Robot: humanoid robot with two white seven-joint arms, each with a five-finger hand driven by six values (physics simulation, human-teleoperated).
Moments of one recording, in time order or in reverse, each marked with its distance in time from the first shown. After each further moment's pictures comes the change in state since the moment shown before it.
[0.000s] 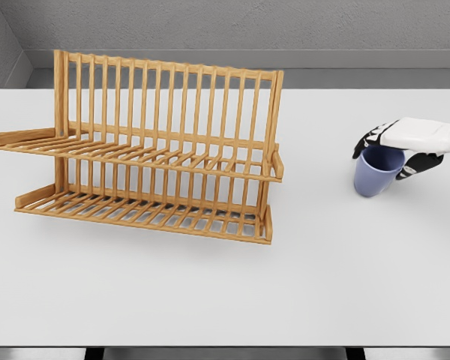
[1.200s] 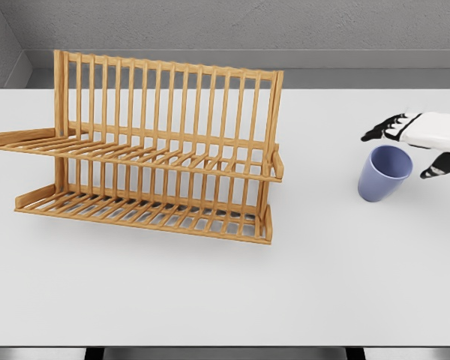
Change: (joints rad) left arm 0.000 0.000 0.000 0.000 0.000 0.000 0.000; right arm 0.069 -0.092 -0.083 -0.102 -0.001 -0.001 0.000
